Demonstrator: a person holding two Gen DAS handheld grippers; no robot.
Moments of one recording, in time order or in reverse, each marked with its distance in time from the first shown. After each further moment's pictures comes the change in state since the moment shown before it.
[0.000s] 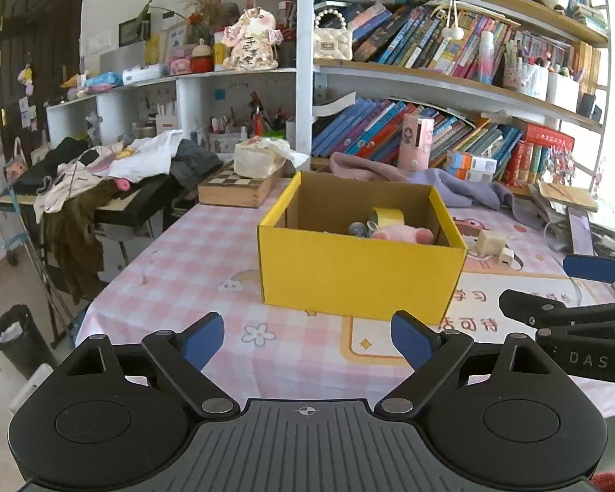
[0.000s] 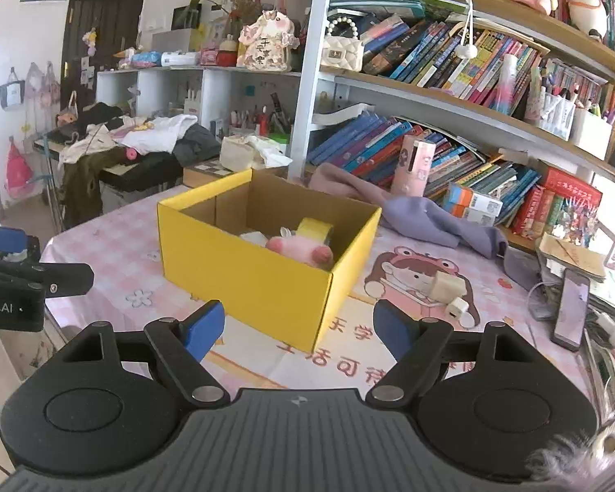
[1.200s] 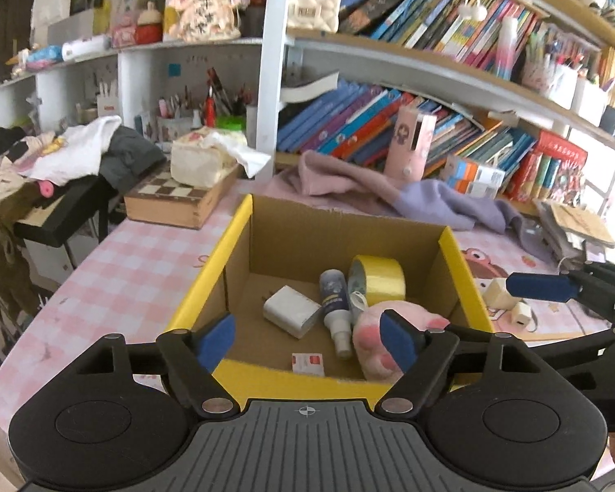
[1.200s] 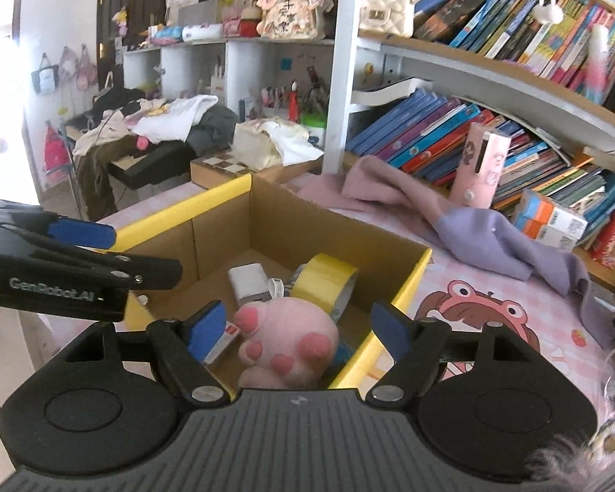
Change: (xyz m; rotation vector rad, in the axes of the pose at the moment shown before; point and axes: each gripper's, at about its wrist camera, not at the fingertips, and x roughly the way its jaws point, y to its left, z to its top) left arm 0.152 -0.011 0.094 -0.036 0.062 -0.100; right arm 0.160 -0.054 0.077 -0.032 0.082 0.193
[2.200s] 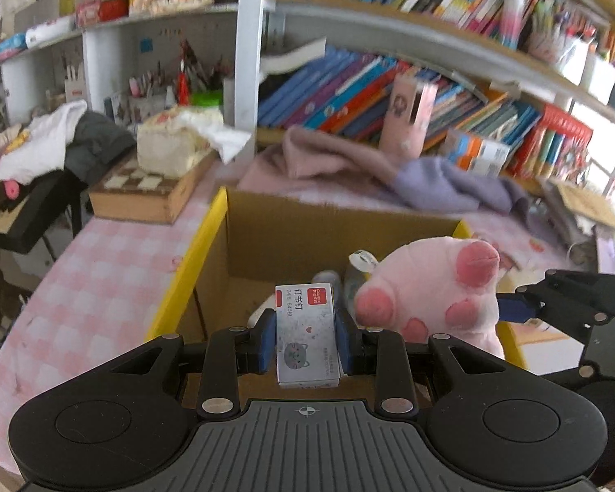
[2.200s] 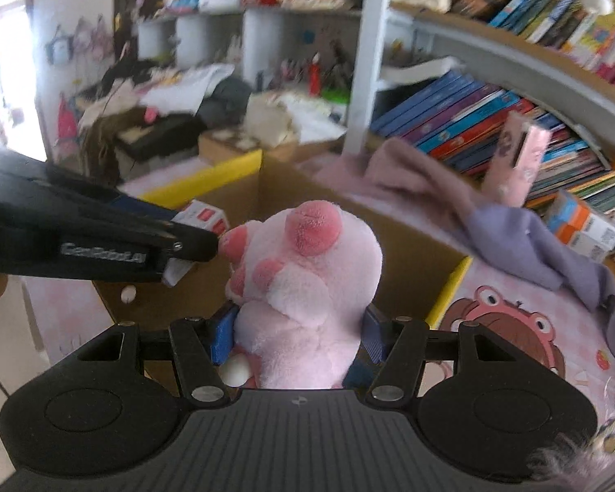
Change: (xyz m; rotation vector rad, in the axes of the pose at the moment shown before) left arm 0.079 -0.002 0.024 0.040 0.135 -0.026; right arm 0.066 -0.002 0.013 -0.070 0.094 0.063
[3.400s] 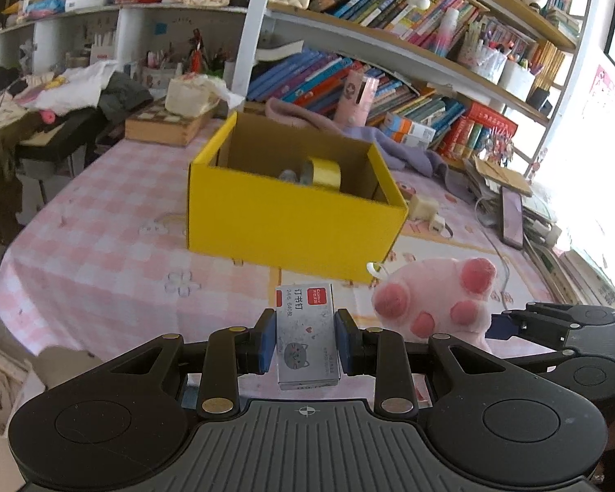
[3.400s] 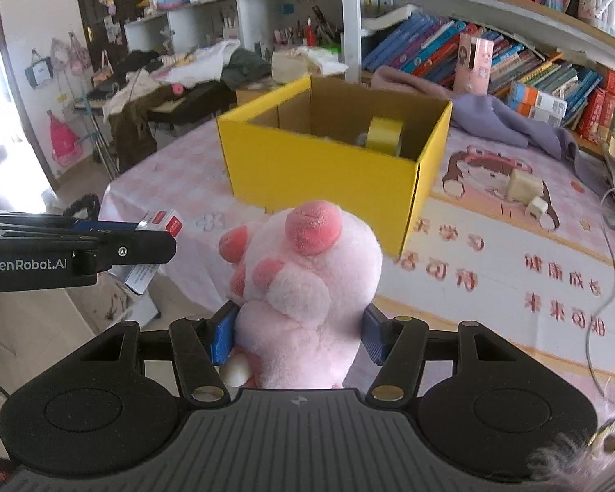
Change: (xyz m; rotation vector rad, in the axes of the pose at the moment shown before) left arm -0.180 0.010 -0.148 -0.071 -0.059 -0.139; right arm -0.162 0.123 -0.120 0.225 0.051 -0.022
